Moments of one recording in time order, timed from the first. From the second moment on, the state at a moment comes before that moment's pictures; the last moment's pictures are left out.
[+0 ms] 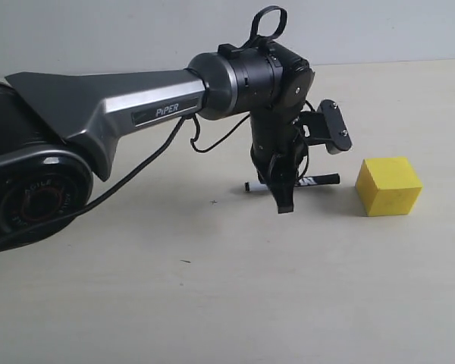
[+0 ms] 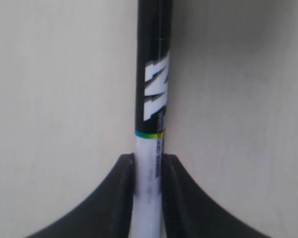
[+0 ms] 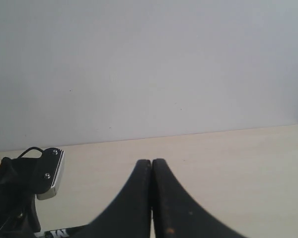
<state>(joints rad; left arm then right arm) -0.86 2.50 -2.13 0.07 1.03 0.65 -0.12 0.01 0.00 0.08 0.09 -0.01</state>
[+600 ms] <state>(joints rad) -0.91 2.50 -2.13 0.07 0.86 0.64 -0.12 0.01 0.00 0.08 0.09 -0.01</state>
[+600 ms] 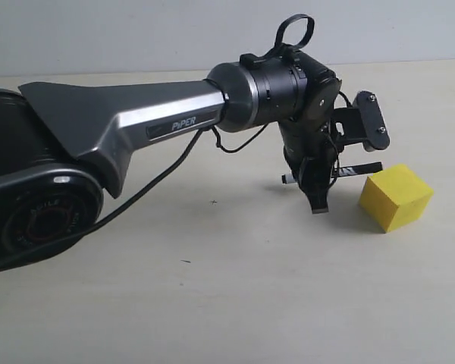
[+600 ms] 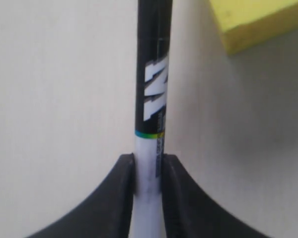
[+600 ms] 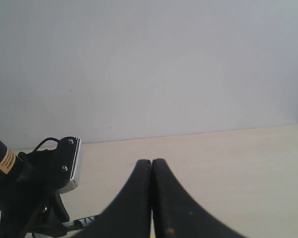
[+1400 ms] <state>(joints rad) -0.93 2.40 -2.03 0.14 1.22 0.42 -0.12 0.01 0.00 0.08 0.09 -0.01</state>
